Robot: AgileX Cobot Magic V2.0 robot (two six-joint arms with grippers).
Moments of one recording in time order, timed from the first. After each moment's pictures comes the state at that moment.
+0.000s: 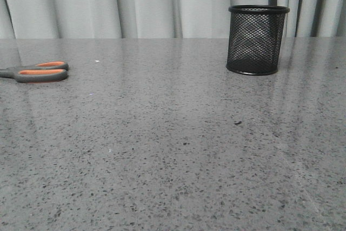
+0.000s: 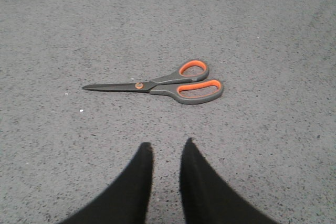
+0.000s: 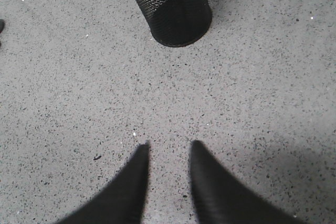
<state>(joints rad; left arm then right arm) 0.05 0.66 -0.84 -0.29 0.84 0.27 0.02 0.83 -0.85 0.38 0.83 -0.17</state>
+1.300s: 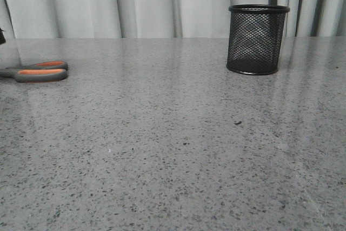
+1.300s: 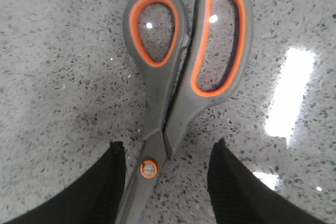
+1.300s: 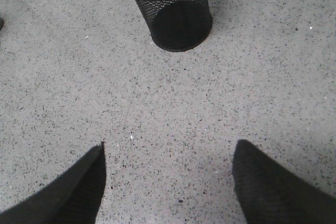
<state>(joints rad) 0.05 1.79 -1.53 -0.34 1.17 1.47 0.02 0.84 -0.85 0.38 0.82 -0.20</state>
